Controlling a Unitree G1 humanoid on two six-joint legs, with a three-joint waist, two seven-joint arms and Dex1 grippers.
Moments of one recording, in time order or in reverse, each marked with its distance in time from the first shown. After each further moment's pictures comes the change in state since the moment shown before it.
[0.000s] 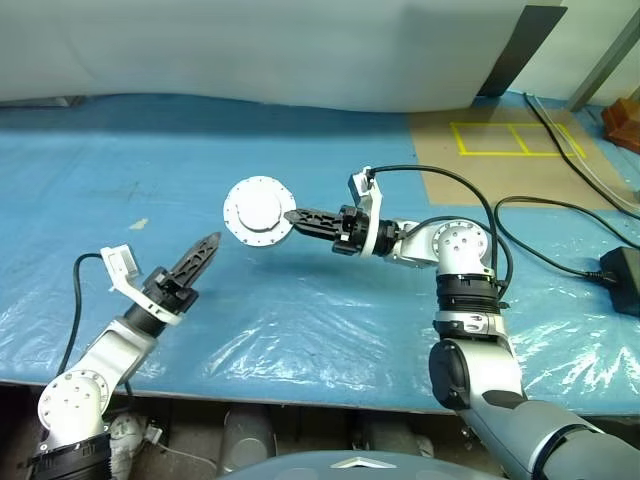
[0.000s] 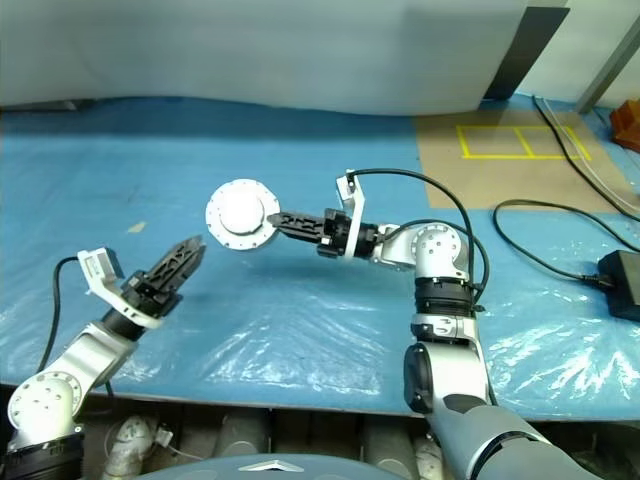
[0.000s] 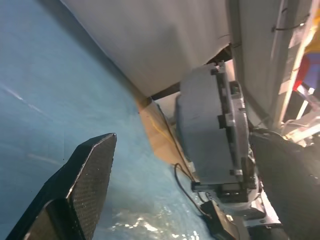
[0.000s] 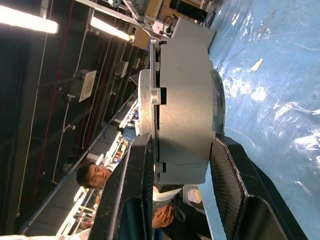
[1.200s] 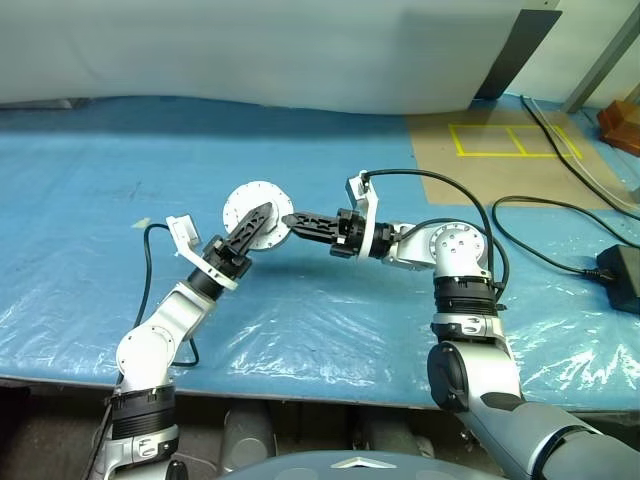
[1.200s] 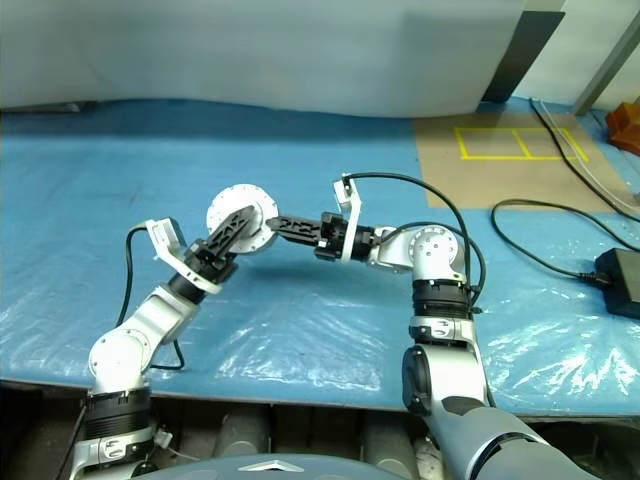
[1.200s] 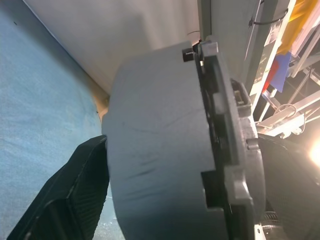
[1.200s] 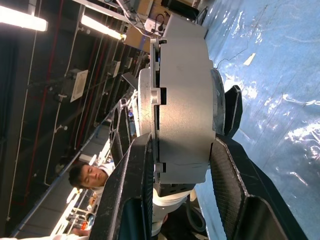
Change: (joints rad) left arm -0.203 -0.169 -0.149 0.121 0.085 -0.056 0.054; right arm 0.010 0.011 0.006 -0.002 0.003 -0.005 -0.046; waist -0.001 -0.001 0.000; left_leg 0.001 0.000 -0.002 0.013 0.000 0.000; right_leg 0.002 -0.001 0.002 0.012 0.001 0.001
